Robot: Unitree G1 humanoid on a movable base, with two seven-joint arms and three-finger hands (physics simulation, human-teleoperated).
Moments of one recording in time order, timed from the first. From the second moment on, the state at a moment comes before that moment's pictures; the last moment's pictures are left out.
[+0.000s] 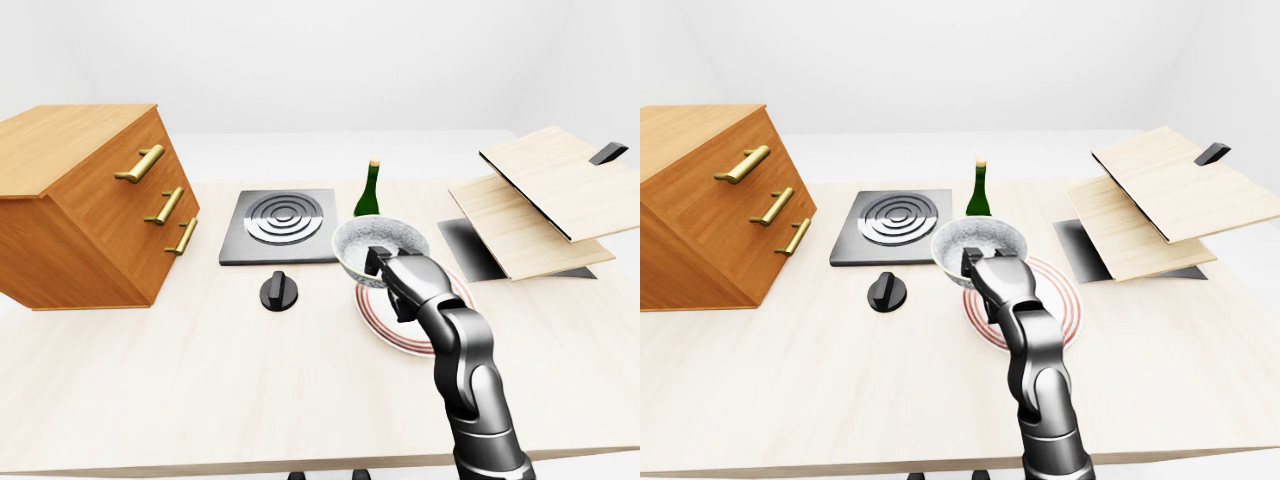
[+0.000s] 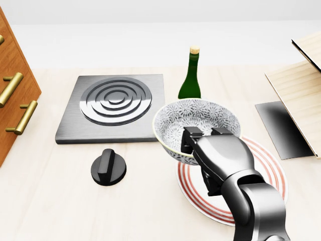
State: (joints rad) left arm -0.08 0.66 0.96 0.05 -0.38 0.09 0.19; right arm -0.18 -0.02 0.08 -0.34 -1.34 0.09 0.70
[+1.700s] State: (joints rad) left arm -0.09 0.66 0.95 0.06 -0.39 0.09 0.21; right arm -0.19 -0.14 -0.03 -0.13 -1.42 0.09 0.59
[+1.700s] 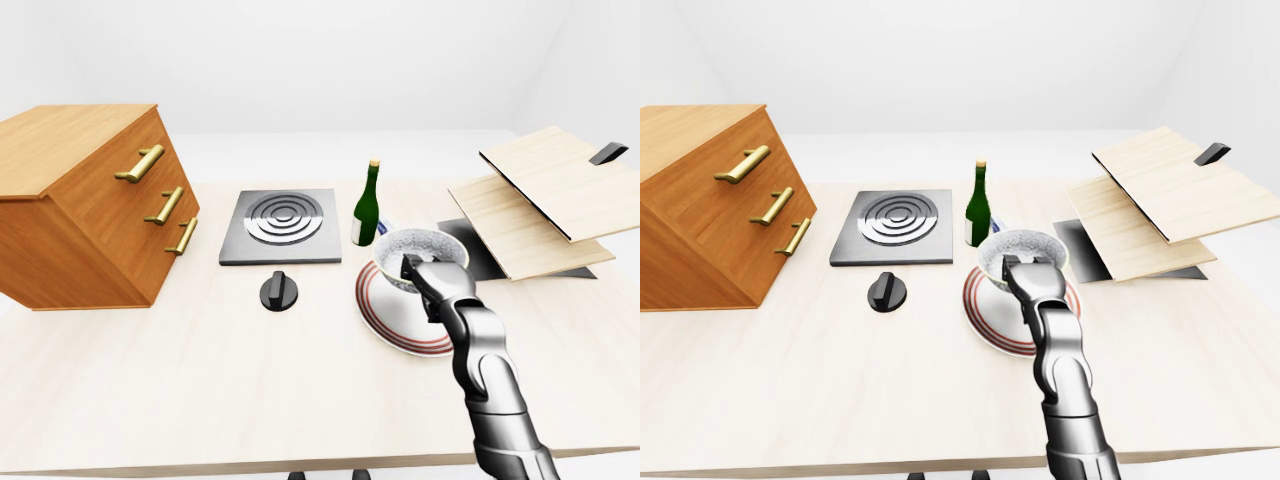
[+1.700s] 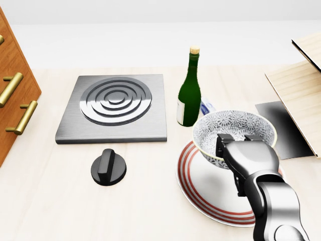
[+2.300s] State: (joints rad) left arm -0.09 0.66 0.95 0.06 -0.39 0.09 0.21; right arm -0.21 -0.16 -0.03 0.02 -1.37 0.09 0.49
